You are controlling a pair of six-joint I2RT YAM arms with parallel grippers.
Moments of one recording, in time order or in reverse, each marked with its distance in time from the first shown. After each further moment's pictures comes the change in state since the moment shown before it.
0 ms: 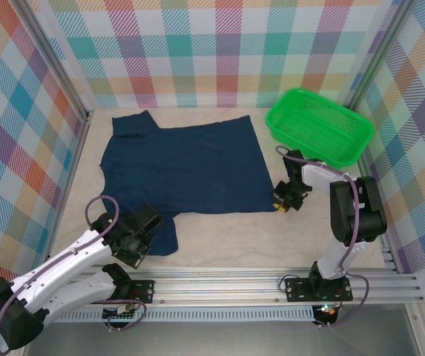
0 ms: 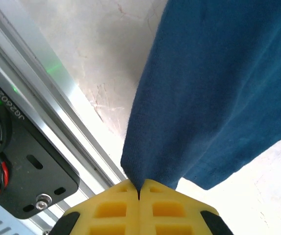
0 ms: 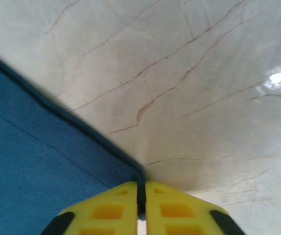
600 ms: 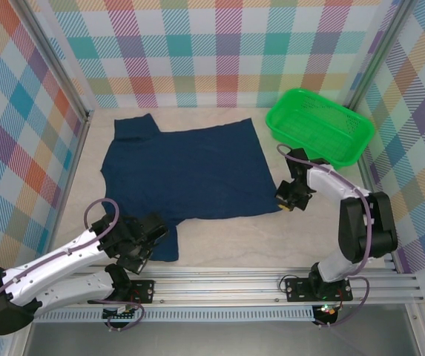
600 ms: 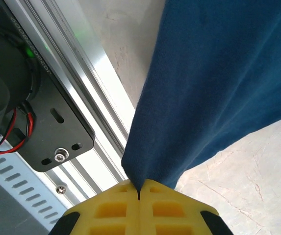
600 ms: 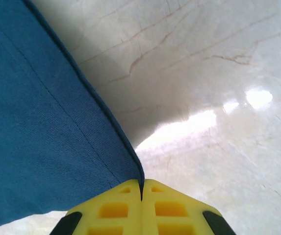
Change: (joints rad) left arm -0.212 0.013 0.103 -0.122 0.002 -0.263; right arm 0.023 -0.169 -0.015 -0.116 0.070 -0.088
